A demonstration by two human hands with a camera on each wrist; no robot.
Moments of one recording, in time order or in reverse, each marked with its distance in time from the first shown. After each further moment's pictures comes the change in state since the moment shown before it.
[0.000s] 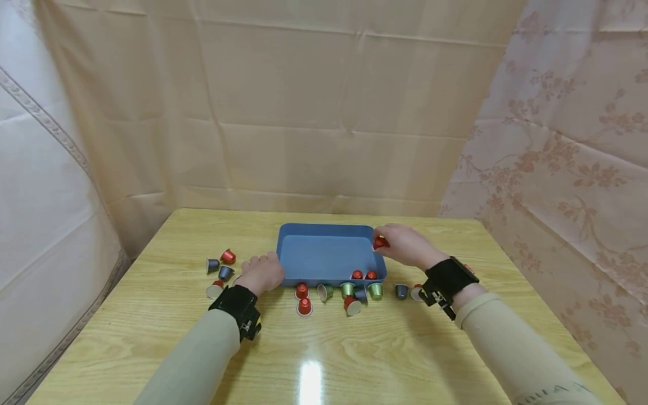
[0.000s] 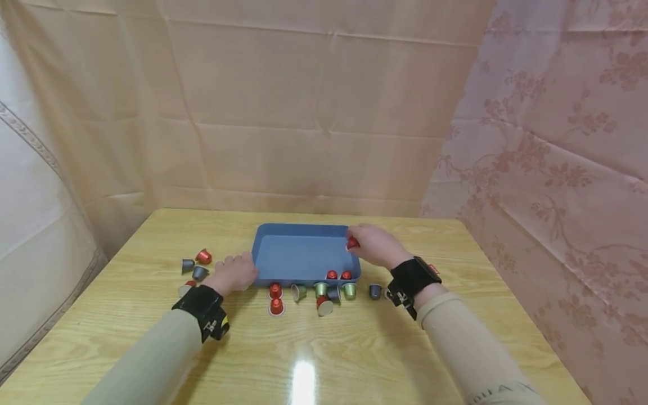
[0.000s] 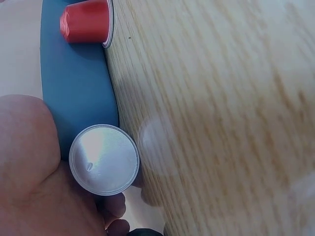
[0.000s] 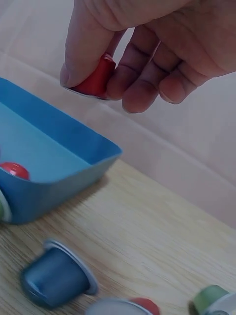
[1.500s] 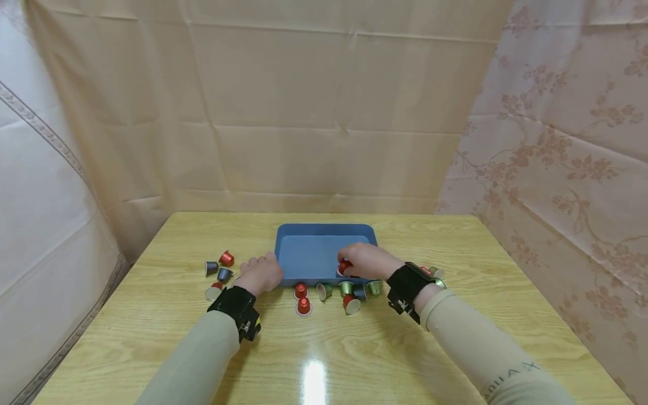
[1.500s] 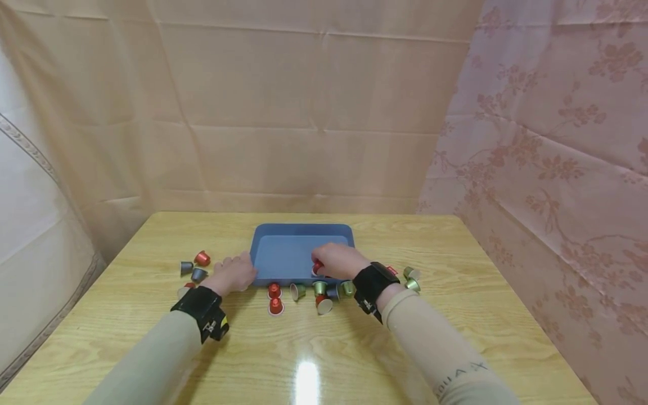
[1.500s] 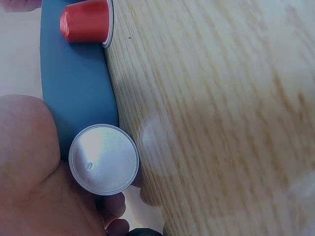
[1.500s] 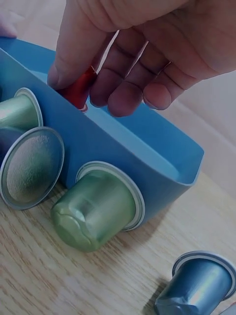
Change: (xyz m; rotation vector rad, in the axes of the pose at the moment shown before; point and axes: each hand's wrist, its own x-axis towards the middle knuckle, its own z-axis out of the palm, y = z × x) left_hand 0.001 0.001 0.000 0.023 -0.014 -0.001; right_hand 0.025 -0.043 0.048 0.020 -0.162 -0.153
